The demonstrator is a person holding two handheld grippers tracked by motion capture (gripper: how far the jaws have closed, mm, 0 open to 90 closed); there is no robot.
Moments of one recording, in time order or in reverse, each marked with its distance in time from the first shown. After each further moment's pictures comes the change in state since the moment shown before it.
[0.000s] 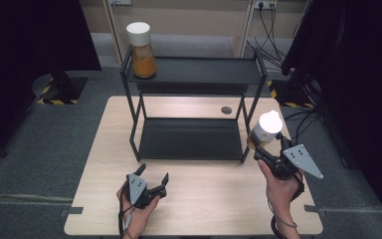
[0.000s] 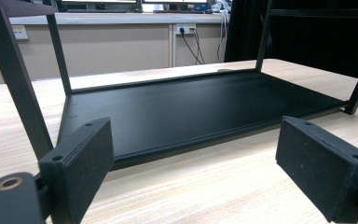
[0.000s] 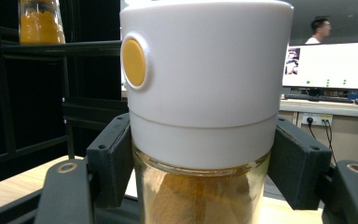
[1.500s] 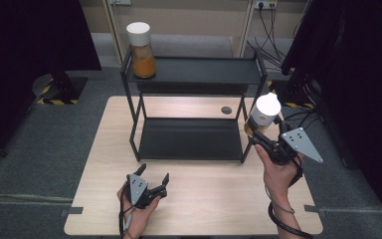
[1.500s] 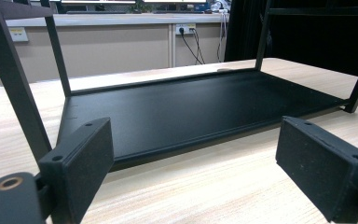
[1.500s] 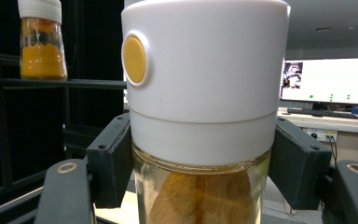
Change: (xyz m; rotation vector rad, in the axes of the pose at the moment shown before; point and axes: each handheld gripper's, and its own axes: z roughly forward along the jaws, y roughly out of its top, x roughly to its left) left arm -0.002 0.000 0.000 -0.001 0.001 0.012; right arm 0.004 0.031 0.028 -0.040 0.009 -0.006
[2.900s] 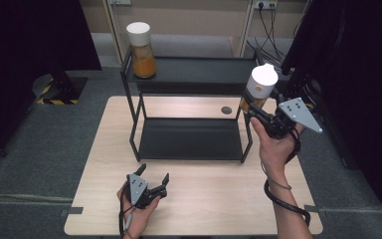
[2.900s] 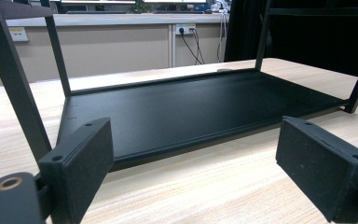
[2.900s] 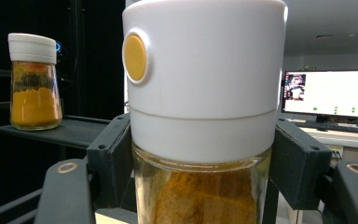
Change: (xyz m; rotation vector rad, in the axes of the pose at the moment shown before) left arm 0.001 0.000 0.000 0.001 0.000 -0.001; right arm 0.004 0.050 0.046 -0.023 0.005 0.001
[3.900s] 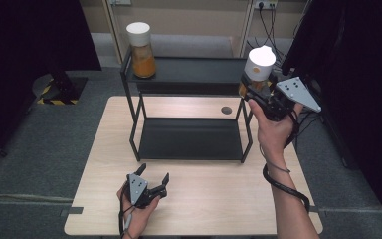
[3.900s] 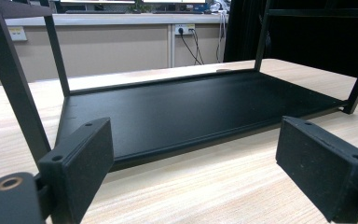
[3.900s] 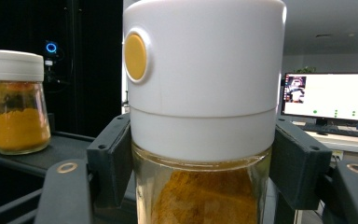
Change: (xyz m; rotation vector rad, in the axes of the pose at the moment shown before) left arm 0.001 0.000 0.000 -0.001 -0.003 -0.005; right arm -0.002 0.028 0.031 0.010 -0.005 -0.006
